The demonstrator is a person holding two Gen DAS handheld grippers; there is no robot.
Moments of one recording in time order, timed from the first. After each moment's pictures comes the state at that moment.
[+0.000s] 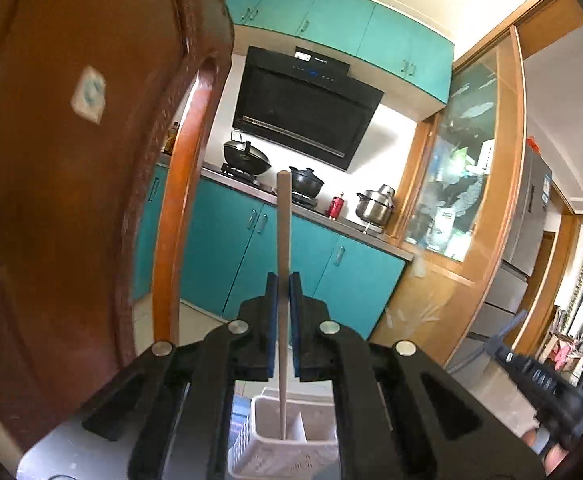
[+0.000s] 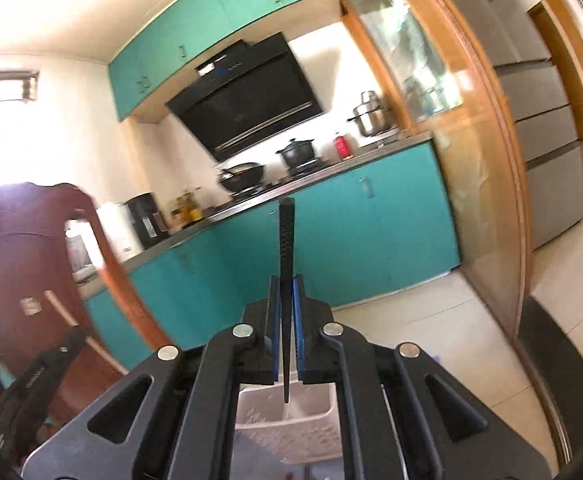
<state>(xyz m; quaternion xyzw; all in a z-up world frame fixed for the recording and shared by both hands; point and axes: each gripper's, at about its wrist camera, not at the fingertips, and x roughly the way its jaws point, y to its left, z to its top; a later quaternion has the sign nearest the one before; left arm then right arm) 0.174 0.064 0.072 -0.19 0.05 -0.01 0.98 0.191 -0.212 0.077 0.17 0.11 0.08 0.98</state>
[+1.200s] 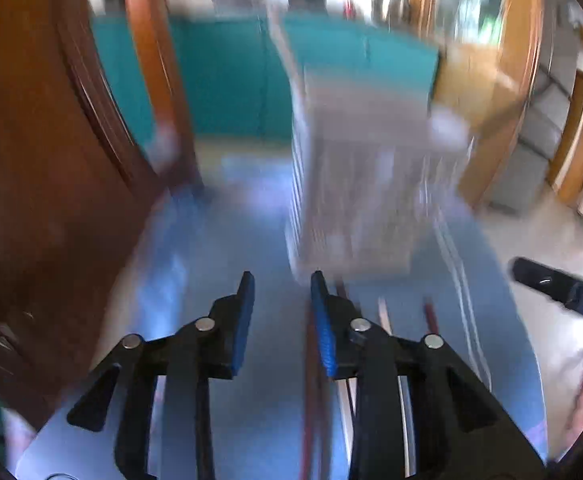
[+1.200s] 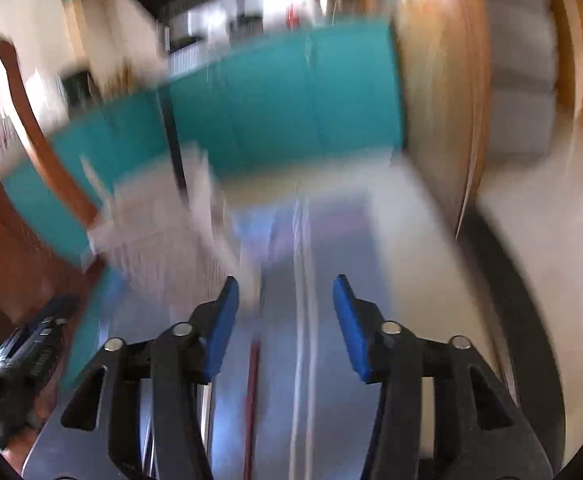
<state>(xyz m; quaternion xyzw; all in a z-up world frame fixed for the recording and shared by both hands) 0.205 0.019 -0.125 -0.06 0.41 -0.02 0.91 0.207 -0.223 -0.105 0.10 0.42 0.06 0.90</state>
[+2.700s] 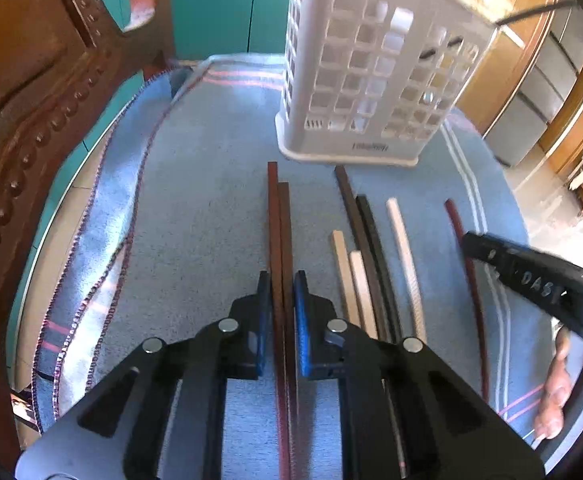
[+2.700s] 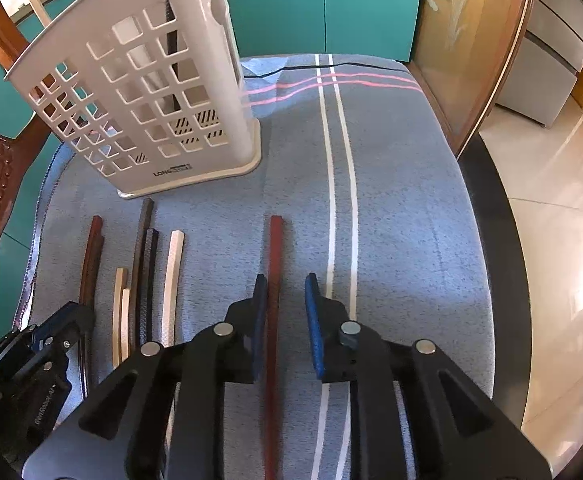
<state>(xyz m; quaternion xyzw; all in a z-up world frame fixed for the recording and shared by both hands) 0.205 0.020 -0.165 -0.07 0.48 -0.03 0.87 0.245 -0.180 -0.172 0.03 0.52 0.01 0.85</state>
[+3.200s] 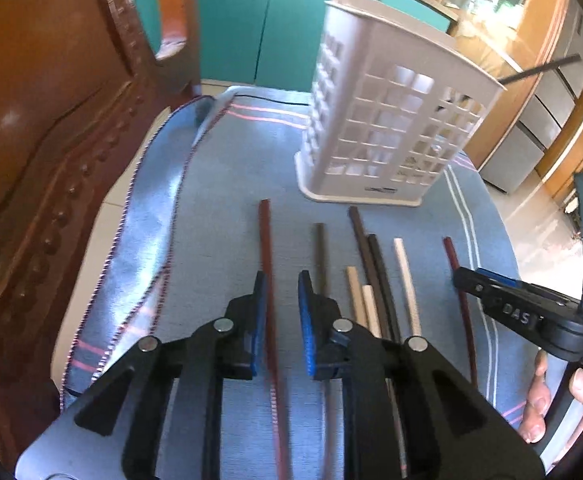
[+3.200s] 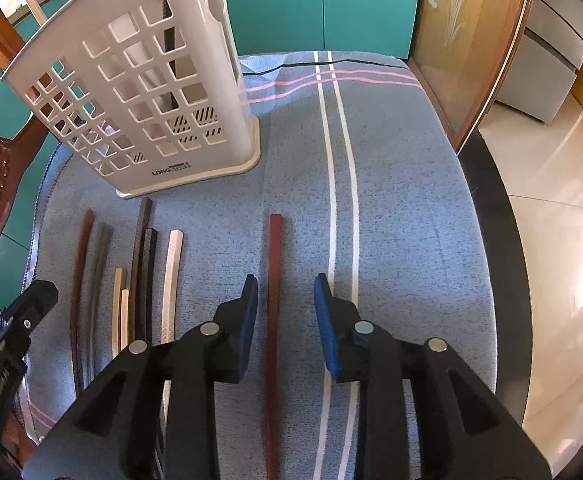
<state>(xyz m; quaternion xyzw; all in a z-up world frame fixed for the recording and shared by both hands) 0.209 0.044 -0.148 -0.09 0.45 -0.02 0.89 0.246 -0.184 -0.182 0.03 0.53 0.01 0.85</state>
